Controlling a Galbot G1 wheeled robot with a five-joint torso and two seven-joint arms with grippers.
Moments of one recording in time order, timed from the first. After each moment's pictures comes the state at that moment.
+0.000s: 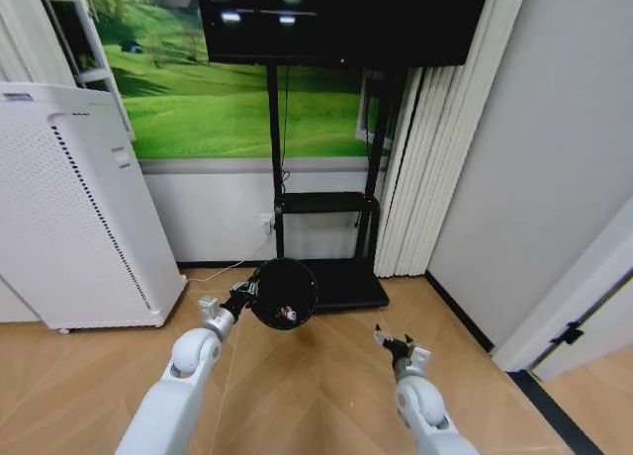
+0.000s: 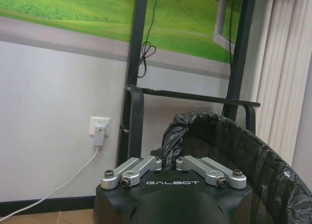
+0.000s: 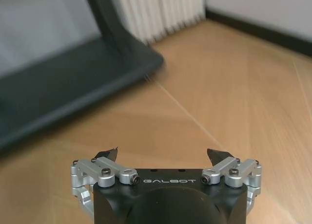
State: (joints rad) left arm 1.06 -1.26 -0.46 -1.82 -0.46 0.29 0.16; right arm -1.32 1.33 0.45 1.72 0.78 -0.43 0.61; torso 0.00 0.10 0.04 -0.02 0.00
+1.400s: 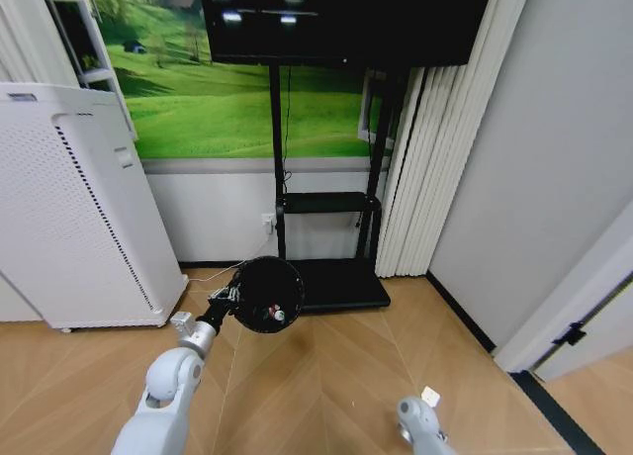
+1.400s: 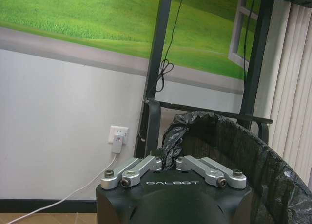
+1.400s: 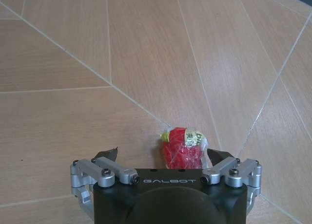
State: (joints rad) left arm 1.22 -1.34 -0.60 -1.96 -0.43 0.28 0.18; right arm -1.18 1.35 0.49 1.21 0.93 -0.36 0.89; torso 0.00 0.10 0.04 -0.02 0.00
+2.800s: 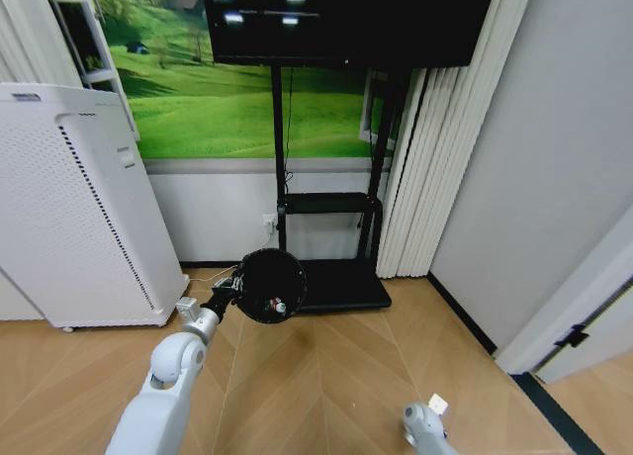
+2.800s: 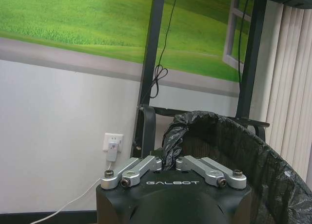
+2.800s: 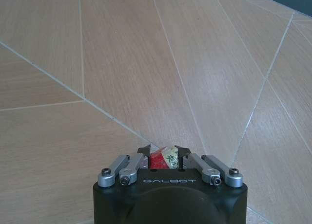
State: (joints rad) left arm 1.13 -1.28 -0.55 -1.94 -0.47 0.31 0.15; right arm -1.15 1.34 0.52 1.08 0.89 -0.26 0.83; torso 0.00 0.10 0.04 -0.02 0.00
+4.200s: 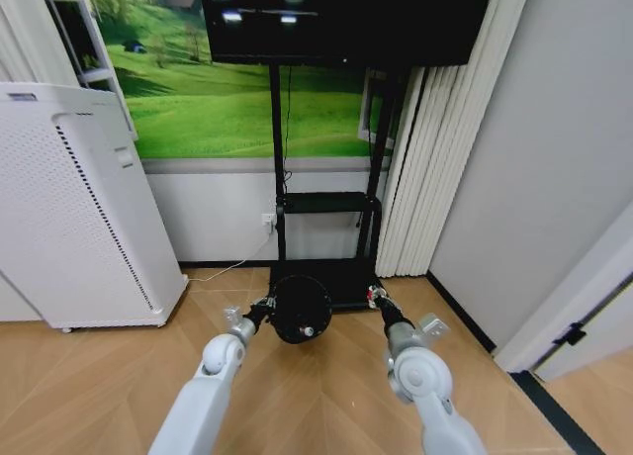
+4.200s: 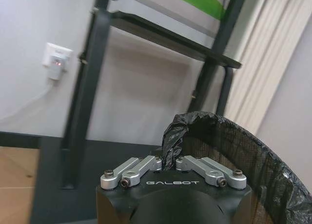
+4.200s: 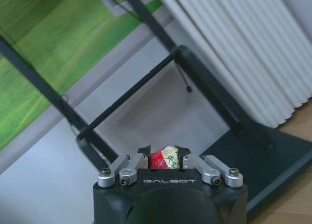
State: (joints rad) left arm 0.97 -1.40 -0.27 -1.55 -0.51 0.29 0.15; right arm -1.25 1.36 0.39 2.13 0.94 -0.25 0.48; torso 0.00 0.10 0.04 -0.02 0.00
